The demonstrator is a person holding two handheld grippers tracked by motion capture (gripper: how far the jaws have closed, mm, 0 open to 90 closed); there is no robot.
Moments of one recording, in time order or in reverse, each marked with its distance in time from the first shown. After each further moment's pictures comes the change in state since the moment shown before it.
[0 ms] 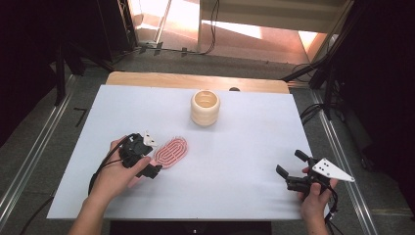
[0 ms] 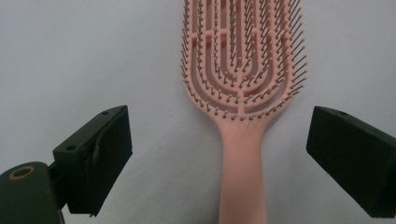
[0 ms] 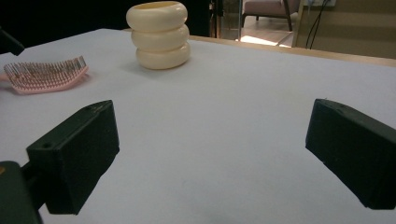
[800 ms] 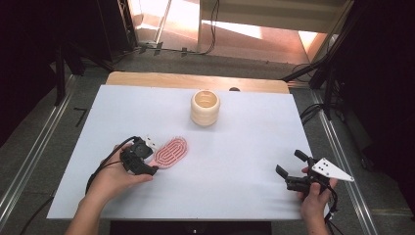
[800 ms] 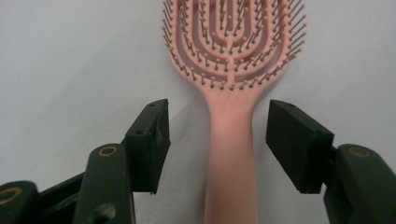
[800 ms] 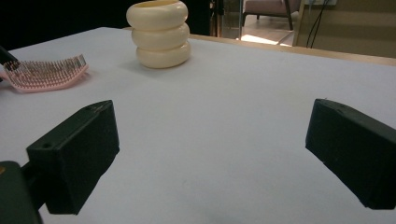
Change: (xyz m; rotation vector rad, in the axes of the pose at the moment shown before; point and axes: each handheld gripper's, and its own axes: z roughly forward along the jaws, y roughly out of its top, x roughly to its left) left arm -0.004 -0.004 0.004 0.104 -0.034 -0.002; right arm 0.000 0.000 0.001 0.005 0.003 -0.005
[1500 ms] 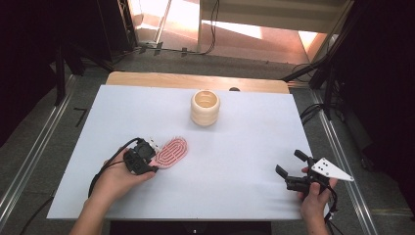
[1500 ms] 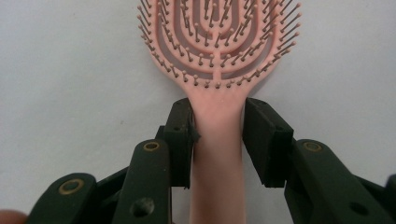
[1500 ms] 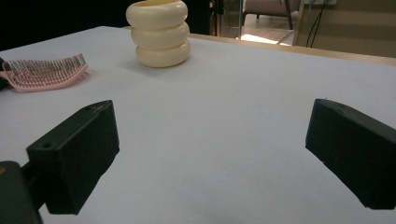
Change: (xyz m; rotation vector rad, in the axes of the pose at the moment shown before) left arm 0.000 0.003 0.009 0.044 -0.052 -0.011; right arm 0.000 0.000 0.001 0.002 -0.002 -0.001
